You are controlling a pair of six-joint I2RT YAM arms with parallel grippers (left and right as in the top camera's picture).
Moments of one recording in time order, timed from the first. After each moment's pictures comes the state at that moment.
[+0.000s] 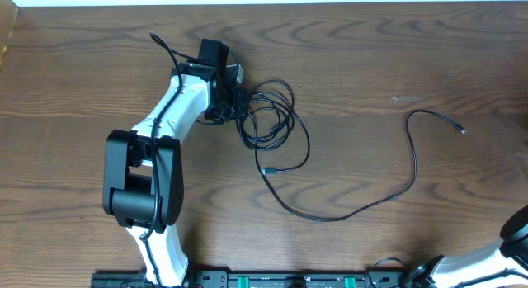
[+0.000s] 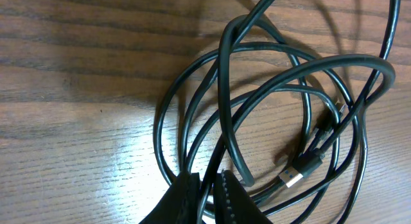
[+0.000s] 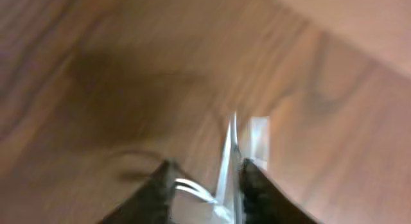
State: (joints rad) left arm -0.20 1.99 1.43 -0.78 0.30 -0.21; right arm -0.78 1.83 1.23 -0.34 0.25 0.19
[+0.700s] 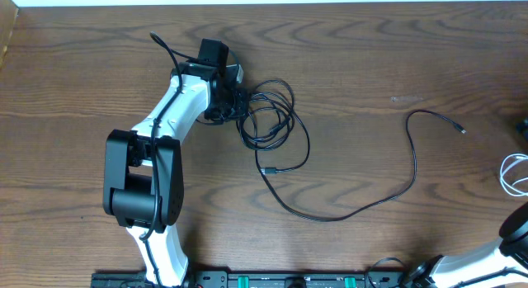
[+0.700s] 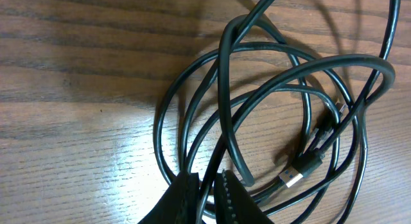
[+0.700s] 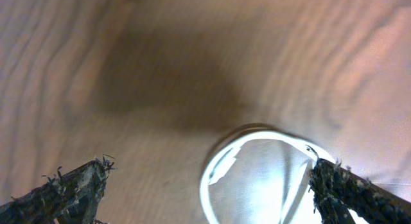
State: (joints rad) left arm -0.20 1.99 1.43 -0.78 0.30 -0.21; right arm -0.74 1.83 1.23 -0.48 0.07 0.35
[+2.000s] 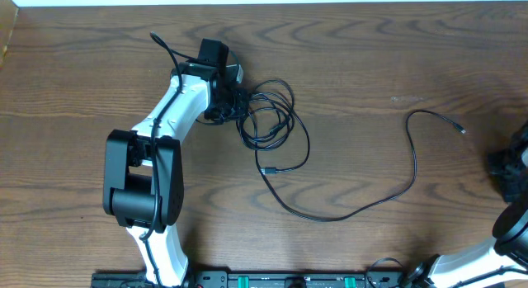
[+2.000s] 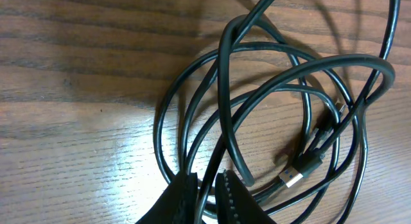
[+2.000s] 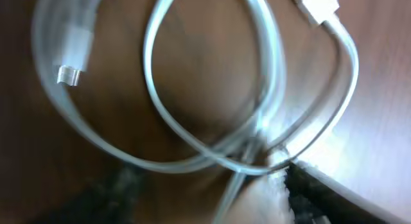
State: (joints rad) left arm -0.20 1.99 1.43 -0.78 0.30 -0.21; right arm -0.65 1.83 1.02 -0.56 0.33 0.78
